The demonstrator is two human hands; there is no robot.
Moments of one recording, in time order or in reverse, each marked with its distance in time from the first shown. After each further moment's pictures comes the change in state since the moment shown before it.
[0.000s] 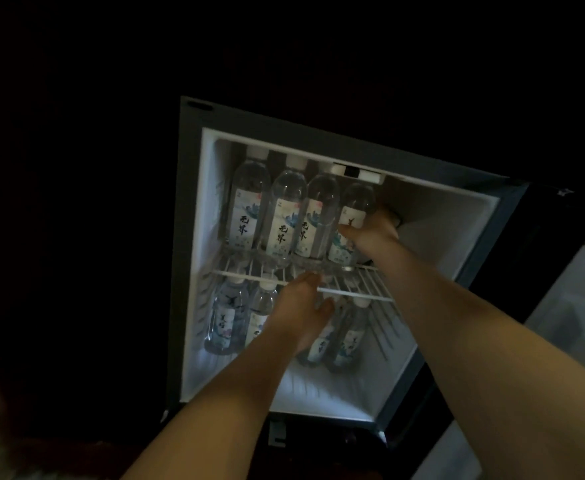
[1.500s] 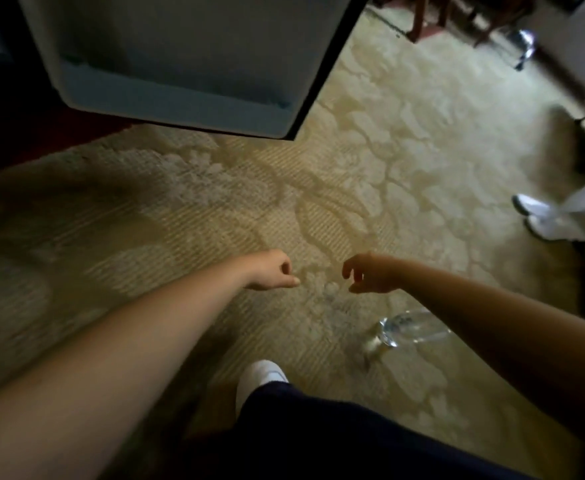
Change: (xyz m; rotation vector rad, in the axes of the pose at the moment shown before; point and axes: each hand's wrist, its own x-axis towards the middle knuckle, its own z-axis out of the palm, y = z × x) left_hand -0.376 0.103 0.297 0.130 -1.554 0.303; right_hand -0.570 0.330 -0.228 -0.745 -0.968 0.895
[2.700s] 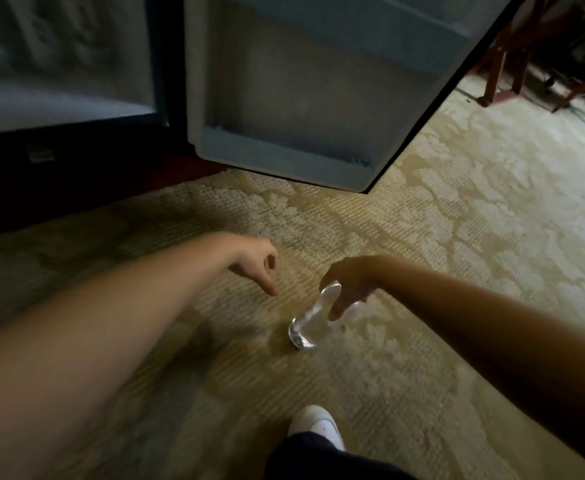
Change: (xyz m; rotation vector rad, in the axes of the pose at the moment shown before) left_hand -0.080 -0.068 -0.093 0.149 0.018 -0.214; right_hand 0.027 -0.130 -0.081 -0.249 -0.100 -0.330
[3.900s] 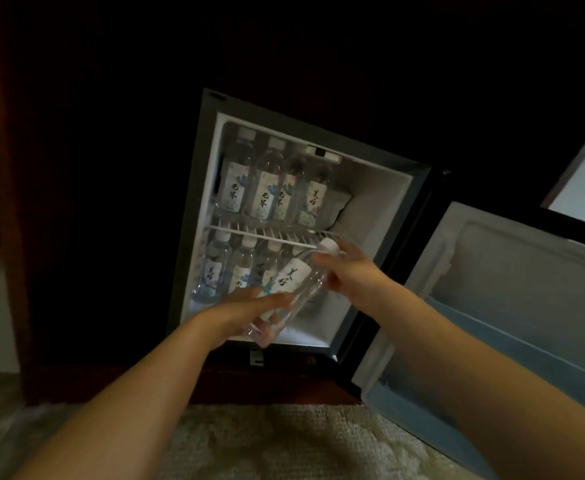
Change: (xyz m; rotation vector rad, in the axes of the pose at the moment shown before) left_hand -0.260 -0.156 -0.108 -1.079 0.964 -0.022; right_hand -0.073 -0.255 -0.289 1.193 0.794 -0.699
